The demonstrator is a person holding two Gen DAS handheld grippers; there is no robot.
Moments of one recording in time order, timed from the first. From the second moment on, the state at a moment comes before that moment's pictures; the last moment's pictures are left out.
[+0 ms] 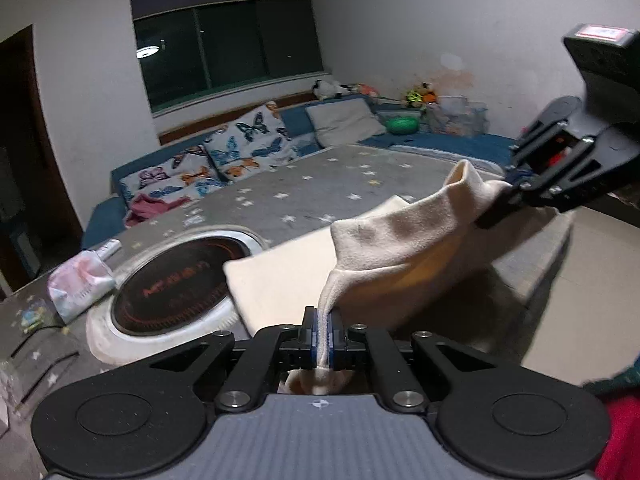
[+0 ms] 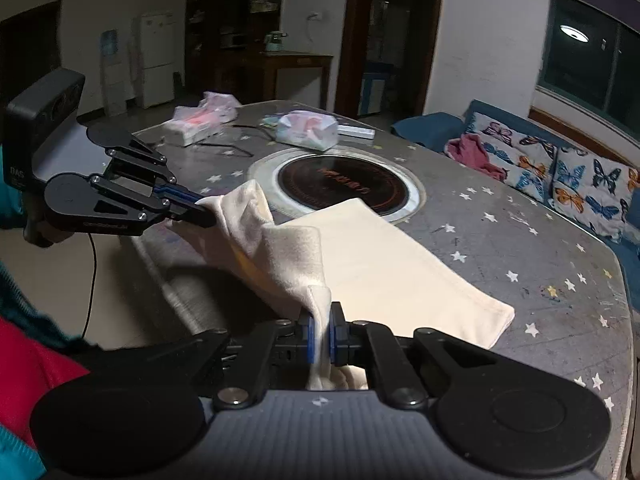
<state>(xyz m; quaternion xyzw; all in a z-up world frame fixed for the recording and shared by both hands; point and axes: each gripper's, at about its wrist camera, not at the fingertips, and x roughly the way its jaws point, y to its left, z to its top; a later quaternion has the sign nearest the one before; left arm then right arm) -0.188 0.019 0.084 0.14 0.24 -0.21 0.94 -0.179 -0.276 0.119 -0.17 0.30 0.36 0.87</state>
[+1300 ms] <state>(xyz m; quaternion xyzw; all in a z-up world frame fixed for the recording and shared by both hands) -0.036 0.024 0.043 0.04 0.33 -0.10 0.94 -0.039 -0.246 0.072 -0.12 0.32 0.28 0.90</state>
